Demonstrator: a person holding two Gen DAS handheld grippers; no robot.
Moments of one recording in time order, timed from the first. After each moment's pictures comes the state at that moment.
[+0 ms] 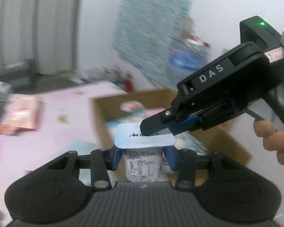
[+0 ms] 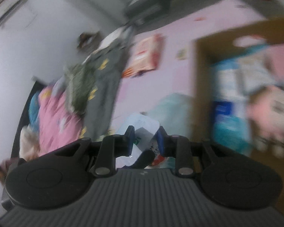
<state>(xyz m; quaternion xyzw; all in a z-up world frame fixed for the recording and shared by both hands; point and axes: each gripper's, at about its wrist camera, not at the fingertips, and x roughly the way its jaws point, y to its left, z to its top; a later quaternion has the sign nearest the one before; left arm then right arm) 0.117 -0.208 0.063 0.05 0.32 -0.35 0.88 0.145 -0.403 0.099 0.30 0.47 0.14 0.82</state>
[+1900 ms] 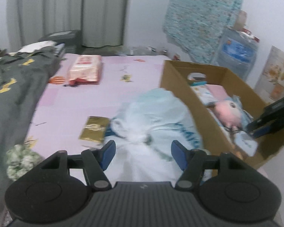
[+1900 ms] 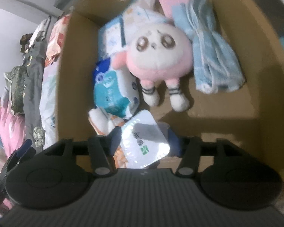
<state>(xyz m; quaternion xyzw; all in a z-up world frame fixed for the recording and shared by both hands) 0.105 -0.070 0.018 0.02 0.37 -0.19 0.91 0.114 -0.479 -0.017 0.27 0.57 0.01 0.77</state>
